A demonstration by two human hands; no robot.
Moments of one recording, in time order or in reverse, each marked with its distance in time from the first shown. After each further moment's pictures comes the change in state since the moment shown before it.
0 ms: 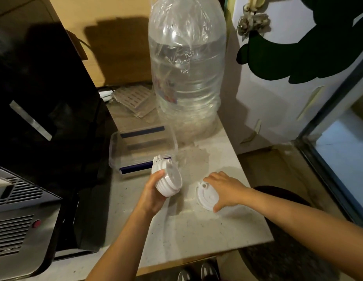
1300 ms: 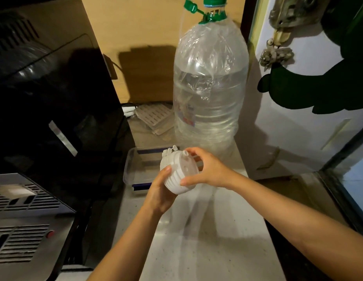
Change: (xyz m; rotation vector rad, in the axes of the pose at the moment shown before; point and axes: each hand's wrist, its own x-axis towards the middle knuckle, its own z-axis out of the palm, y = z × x) left_hand 0.008 0.054 0.034 0.019 -0.172 0.245; right_hand 0.023 -0.070 -0.118 0.735 0.305 -0.264
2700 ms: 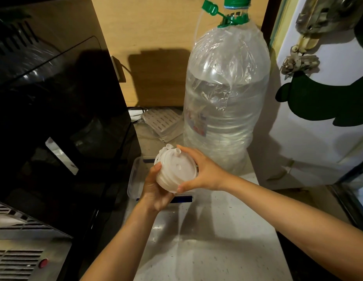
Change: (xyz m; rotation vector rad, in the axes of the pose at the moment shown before) left_hand 0.043 0.027 -0.033 -0.333 -0.019 0.009; right_hand 0.058 -0.009 0.004 -0.057 -0.115 -0.133
